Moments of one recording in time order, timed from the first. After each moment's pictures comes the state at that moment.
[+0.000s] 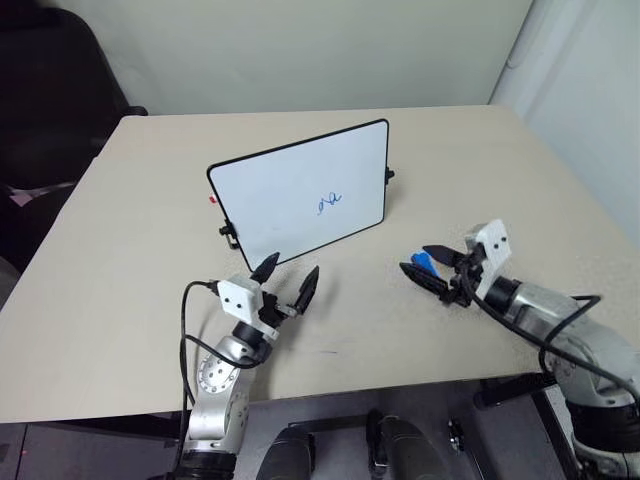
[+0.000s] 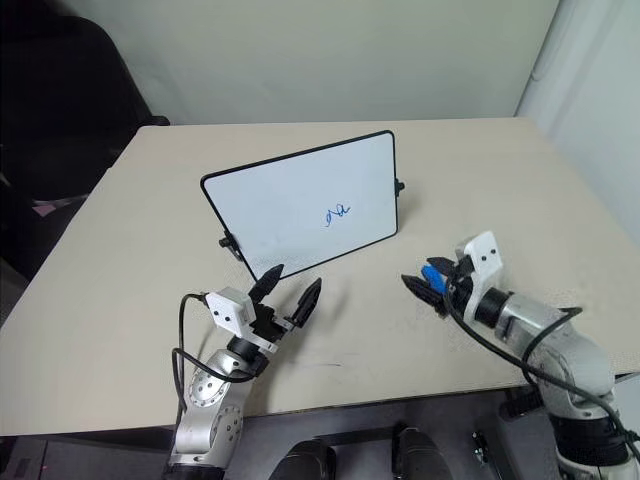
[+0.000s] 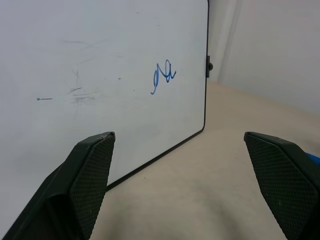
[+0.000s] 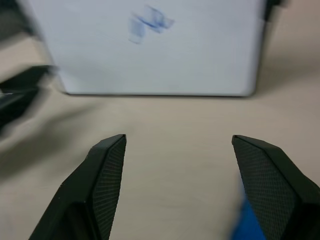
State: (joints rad) left arm -0.01 0.12 0.00 -0.05 -0.33 -0.19 -0.48; right arm -0.30 -0.60 -0.07 -0.38 0.55 0.83 0.45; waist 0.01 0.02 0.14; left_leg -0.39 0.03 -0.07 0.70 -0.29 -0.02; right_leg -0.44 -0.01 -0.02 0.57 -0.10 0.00
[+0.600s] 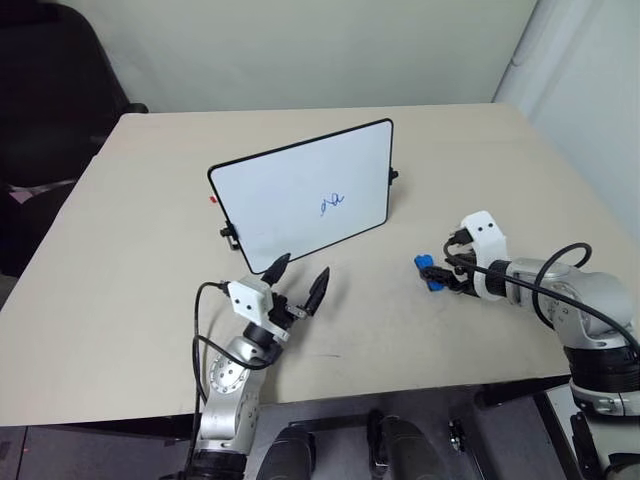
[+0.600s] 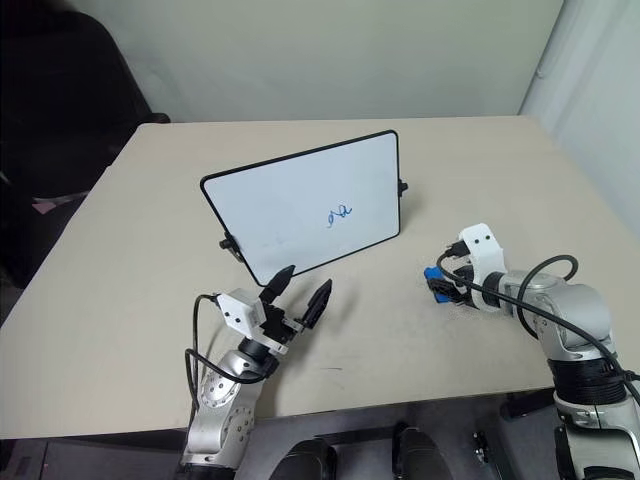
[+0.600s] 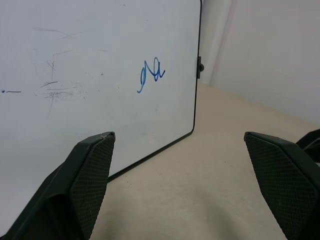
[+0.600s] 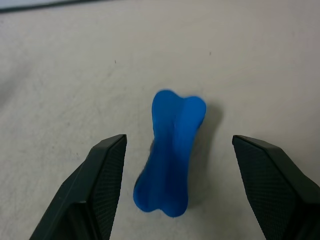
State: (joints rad) left arm -0.01 0.08 -0.02 -0.04 -0.32 -0.20 -0.49; right arm -0.51 -0.64 -0.02 -0.21 0.51 1.24 0.42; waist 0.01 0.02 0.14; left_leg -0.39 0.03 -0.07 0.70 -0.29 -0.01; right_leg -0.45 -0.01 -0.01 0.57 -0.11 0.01
